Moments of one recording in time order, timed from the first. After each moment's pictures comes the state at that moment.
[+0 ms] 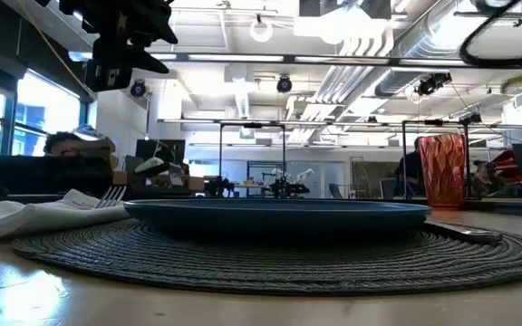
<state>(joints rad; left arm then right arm) -0.14 1.11 0.76 -0.29 0.02 -0.99 0.75 1.49 0.69 -0.50 -0.08 2.24</state>
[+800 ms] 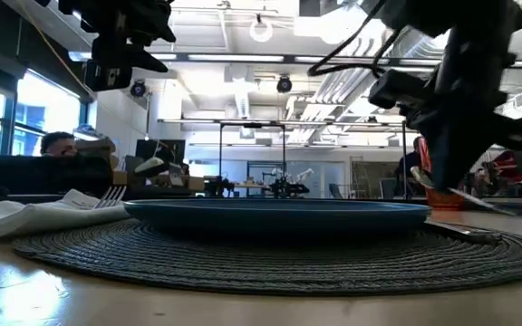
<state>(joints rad) -0.14 1.11 0.76 -0.29 0.04 -0.97 0.22 1.49 0.80 -0.56 0.00 1.74</state>
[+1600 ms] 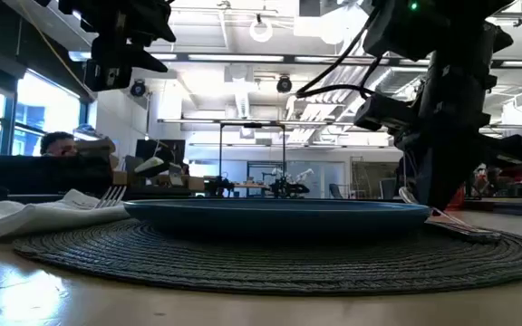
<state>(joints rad) -0.14 1.11 0.76 -0.29 0.04 -0.98 0.20 1.58 0.80 -0.48 -0.03 1.75</state>
